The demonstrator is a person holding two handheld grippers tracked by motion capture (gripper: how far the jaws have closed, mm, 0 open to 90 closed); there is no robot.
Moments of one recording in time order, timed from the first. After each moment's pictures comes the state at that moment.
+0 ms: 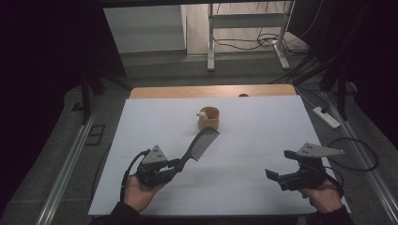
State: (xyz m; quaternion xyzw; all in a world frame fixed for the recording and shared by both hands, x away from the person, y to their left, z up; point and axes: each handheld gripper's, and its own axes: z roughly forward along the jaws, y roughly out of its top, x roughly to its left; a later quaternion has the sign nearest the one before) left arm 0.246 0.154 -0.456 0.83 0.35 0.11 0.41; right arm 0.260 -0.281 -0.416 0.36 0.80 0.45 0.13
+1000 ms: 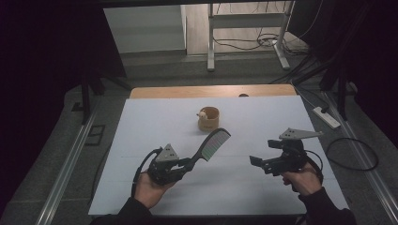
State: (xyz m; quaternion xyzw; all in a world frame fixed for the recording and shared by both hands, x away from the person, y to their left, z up) left arm 0.258 0.128 -0.461 0.84 0.33 0.10 0.42; right arm 0.295 -0.243 -0.407 0.38 0.80 0.46 0.09
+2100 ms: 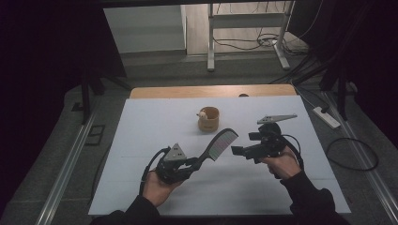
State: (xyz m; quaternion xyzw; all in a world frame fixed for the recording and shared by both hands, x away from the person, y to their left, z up) left arm 0.265 0.110 -0.466 0.84 0.31 0.10 0.43; right arm 0.331 -0.196 -0.398 0.38 0.81 0.45 0.01
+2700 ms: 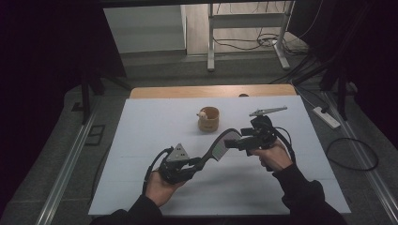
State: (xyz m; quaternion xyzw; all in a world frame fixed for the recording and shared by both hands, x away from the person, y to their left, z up) left arm 0.265 0.102 -0.465 0.84 0.30 0.10 0.43; right arm 0.354 -0.178 -0.399 0.39 0.80 0.45 -0.02
